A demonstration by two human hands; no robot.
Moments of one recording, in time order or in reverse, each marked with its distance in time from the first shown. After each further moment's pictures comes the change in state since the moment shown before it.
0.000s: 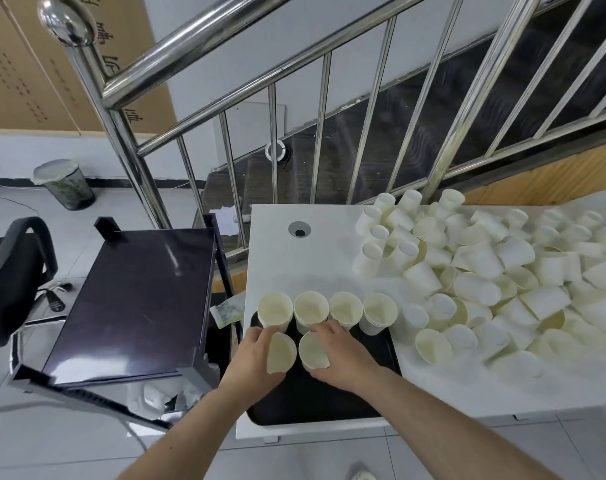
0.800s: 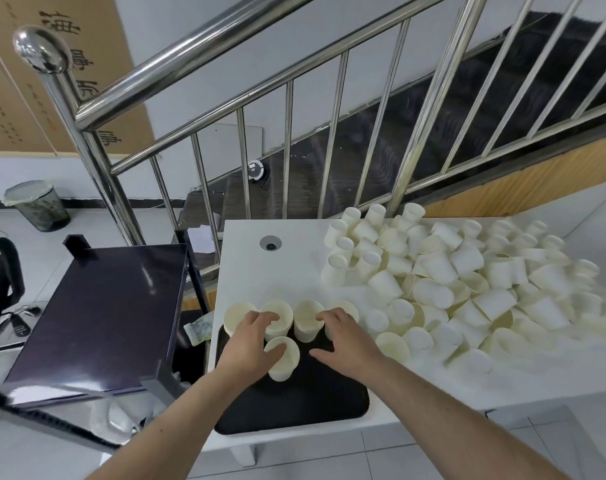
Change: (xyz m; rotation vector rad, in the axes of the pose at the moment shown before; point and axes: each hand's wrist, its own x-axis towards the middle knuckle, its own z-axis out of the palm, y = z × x) left_hand 0.016 0.067 -0.005 -0.068 0.119 0.101; right_hand -0.036 0.038 -0.058 -0.070 0.171 0.044
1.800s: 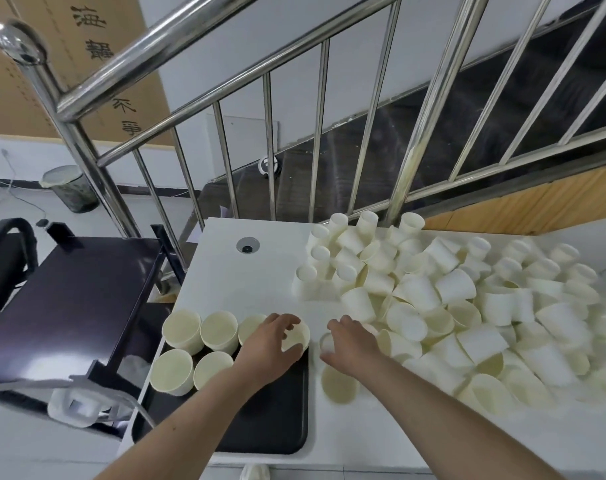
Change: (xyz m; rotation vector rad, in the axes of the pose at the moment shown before) left_hand 0.065 0.114 0.092 -0.037 -0.007 -0.050; right_hand 0.042 0.134 -0.042 -0.203 -0.221 0.080
